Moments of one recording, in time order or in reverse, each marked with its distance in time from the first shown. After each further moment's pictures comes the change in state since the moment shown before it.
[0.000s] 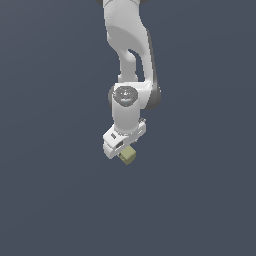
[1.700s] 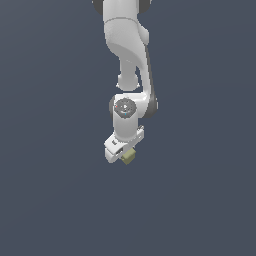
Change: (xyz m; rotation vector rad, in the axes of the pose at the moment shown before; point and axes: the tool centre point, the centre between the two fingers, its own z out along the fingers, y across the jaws) arm -0.003 0.000 0.047 0.000 0.000 -0.005
